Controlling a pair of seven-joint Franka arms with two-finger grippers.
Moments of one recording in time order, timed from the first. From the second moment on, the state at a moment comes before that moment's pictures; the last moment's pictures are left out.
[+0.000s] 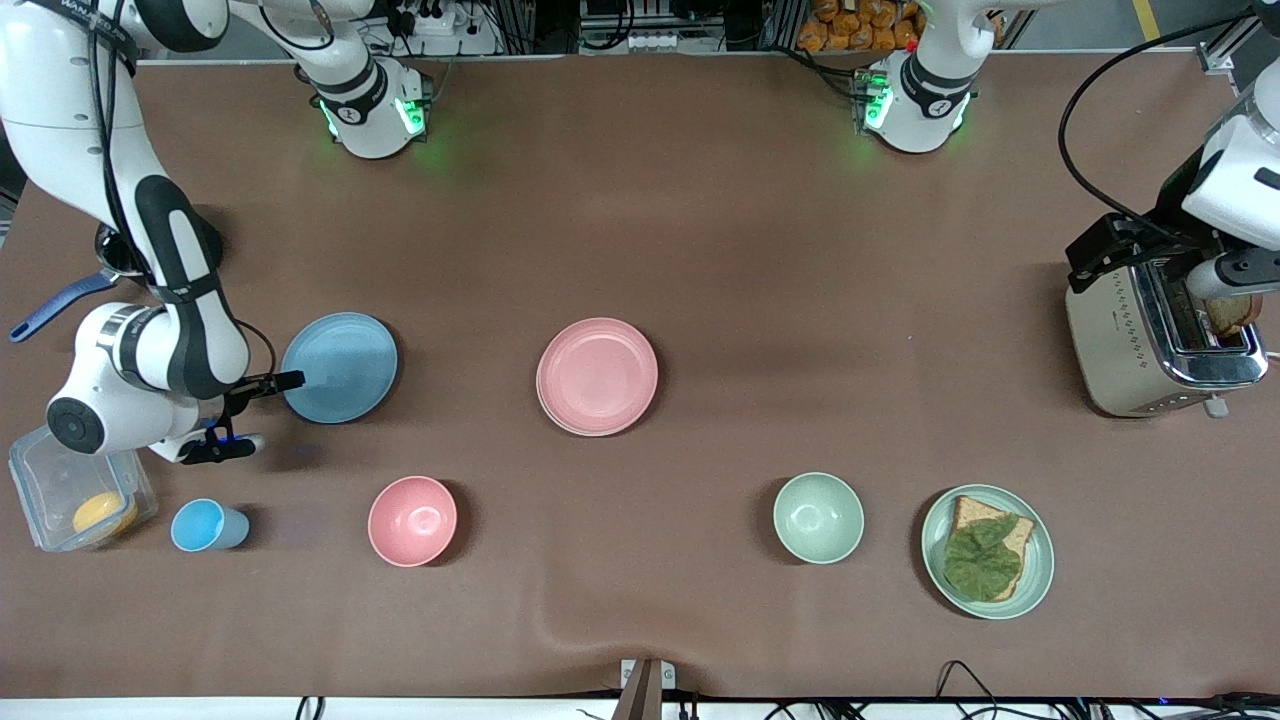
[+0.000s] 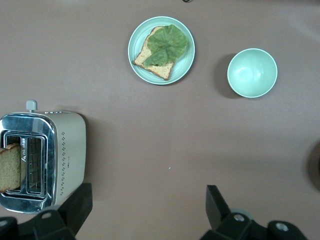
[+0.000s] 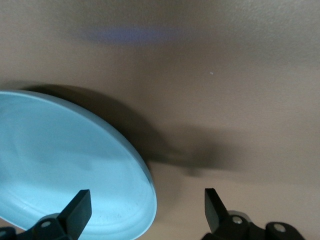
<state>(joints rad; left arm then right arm) -0.03 0.02 -0.11 -1.54 0.07 1.63 -0.23 -0.09 0.66 -0.09 -1.71 0.06 1.90 -0.33</state>
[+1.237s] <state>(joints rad) -0.04 0.02 -0.11 -1.55 0.07 1.63 -0.23 -0.10 0.69 -0.09 -1.70 0.13 1.83 -0.34</state>
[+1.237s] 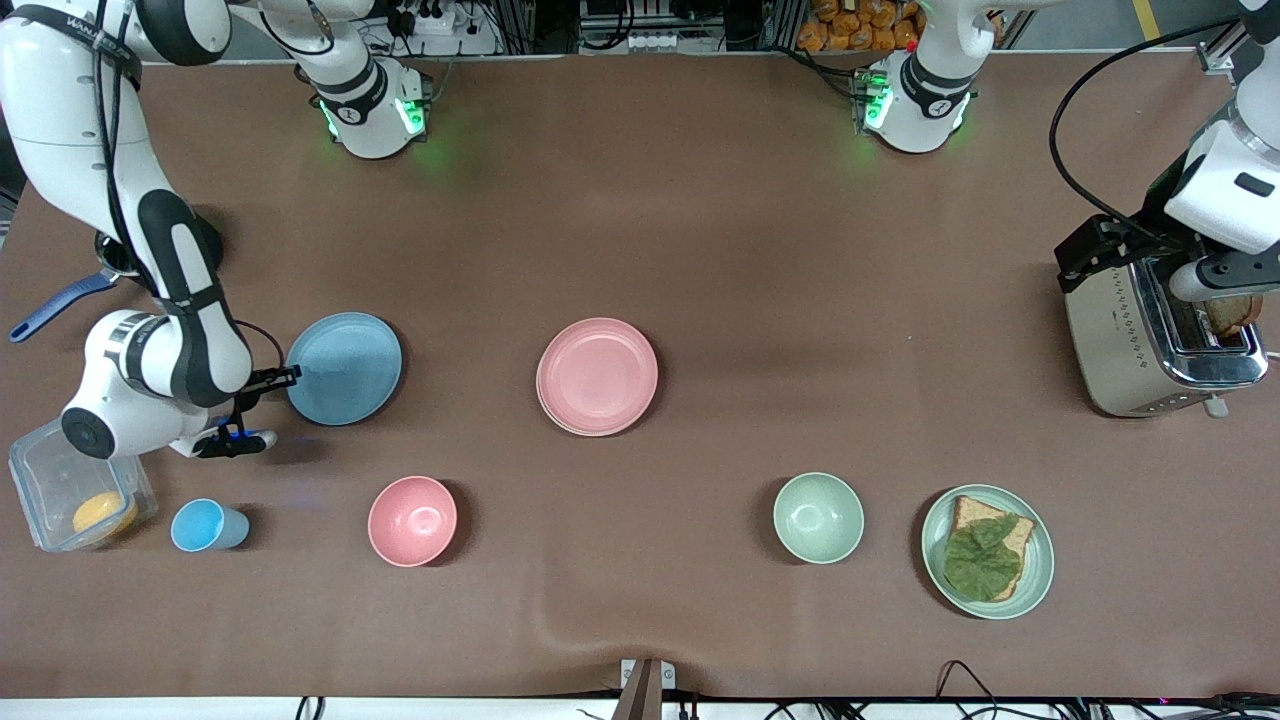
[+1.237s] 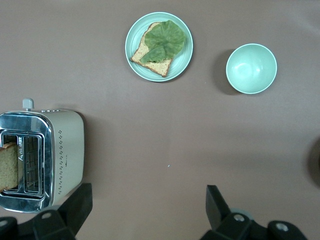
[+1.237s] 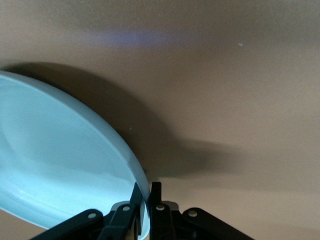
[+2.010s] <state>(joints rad) -0.04 0.02 -0.11 -1.55 0.07 1.63 -0.23 -0.03 0.69 -0.07 -1.61 0.49 1.52 -0.32</state>
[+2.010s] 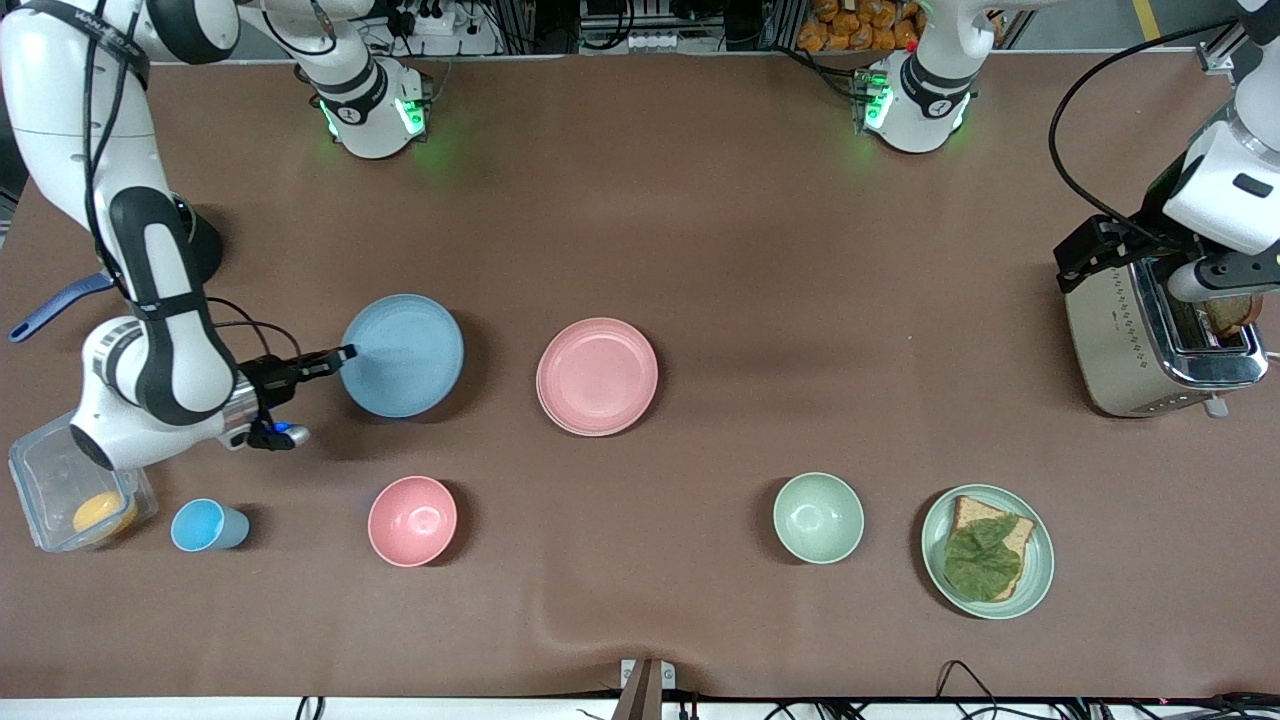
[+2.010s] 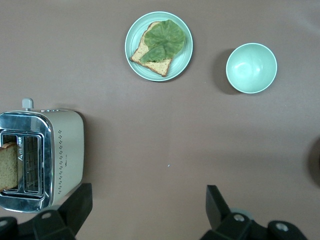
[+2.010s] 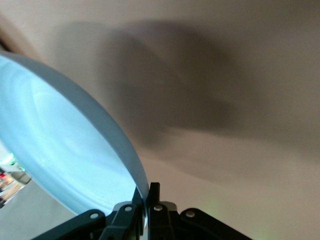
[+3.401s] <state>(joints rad) -0.04 0.02 -0.11 -1.55 0.07 1.63 -0.23 0.43 0.69 -0.06 -1.62 0.73 1.94 -0.12</state>
